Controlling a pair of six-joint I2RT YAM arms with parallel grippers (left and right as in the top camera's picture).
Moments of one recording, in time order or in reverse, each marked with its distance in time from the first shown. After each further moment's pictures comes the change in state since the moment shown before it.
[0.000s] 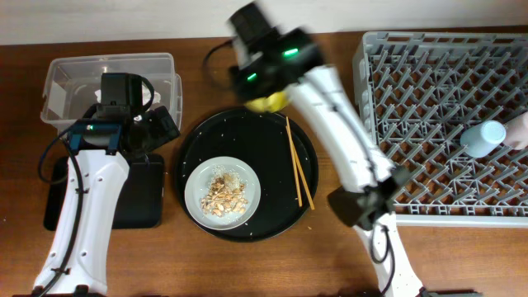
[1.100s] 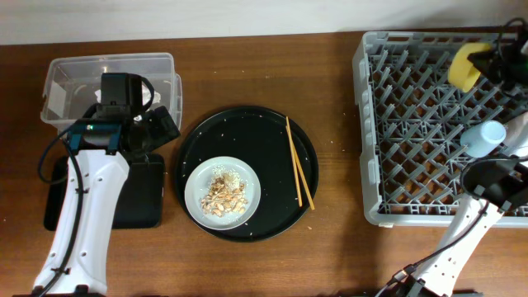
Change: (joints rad) left arm 0.000 0.000 0.000 -0.001 0.000 0.000; right arm -1.188 0.414 0.230 0.024 -0.875 -0.247
